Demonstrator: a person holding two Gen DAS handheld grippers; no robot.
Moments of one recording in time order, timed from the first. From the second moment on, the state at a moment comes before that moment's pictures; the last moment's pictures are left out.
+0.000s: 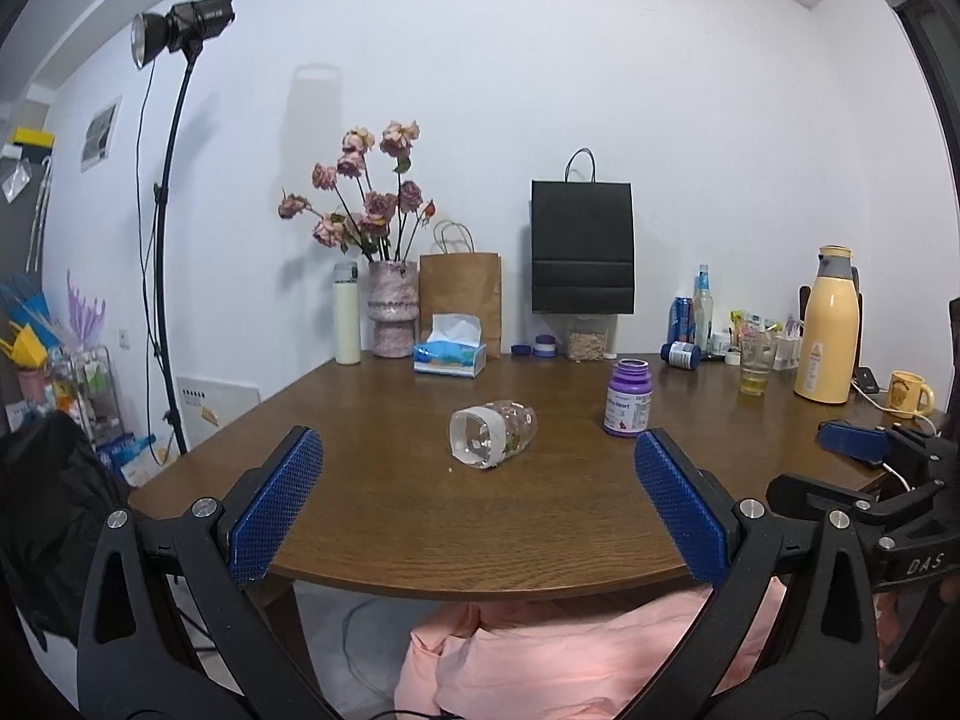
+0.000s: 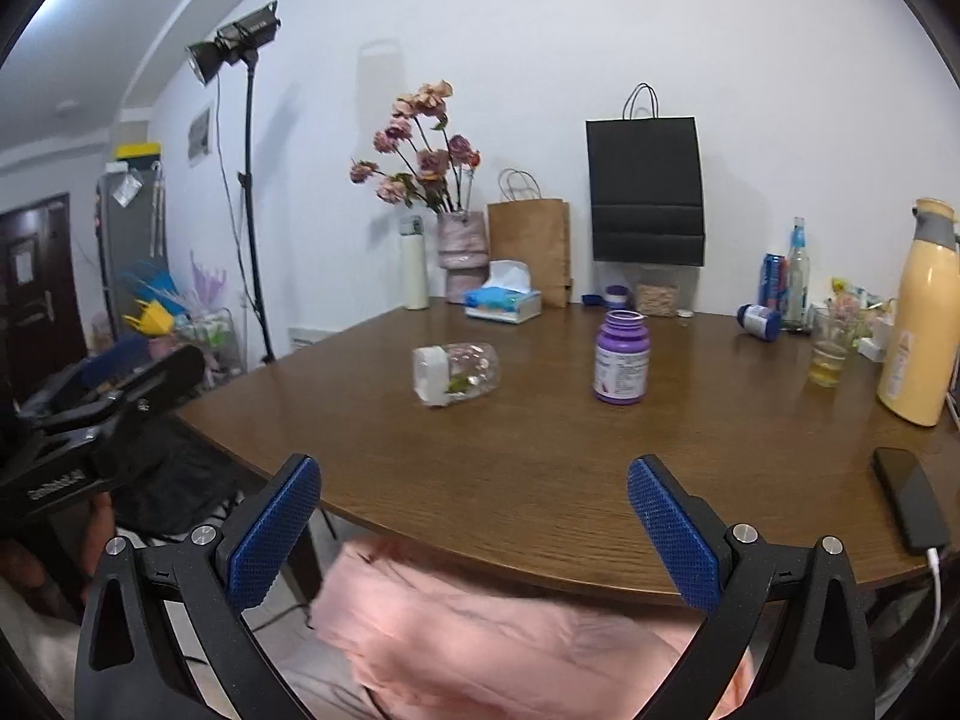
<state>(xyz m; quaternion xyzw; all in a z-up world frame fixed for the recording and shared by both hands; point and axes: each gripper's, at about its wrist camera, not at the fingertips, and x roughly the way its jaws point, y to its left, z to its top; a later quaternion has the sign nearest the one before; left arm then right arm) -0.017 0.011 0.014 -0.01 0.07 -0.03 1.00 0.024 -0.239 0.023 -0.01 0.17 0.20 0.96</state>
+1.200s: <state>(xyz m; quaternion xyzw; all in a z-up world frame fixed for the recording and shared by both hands) 0.027 0.018 0.009 -0.02 0.11 -0.05 0.99 0.050 -0.239 0.034 -0.01 0.15 0.18 0.97</state>
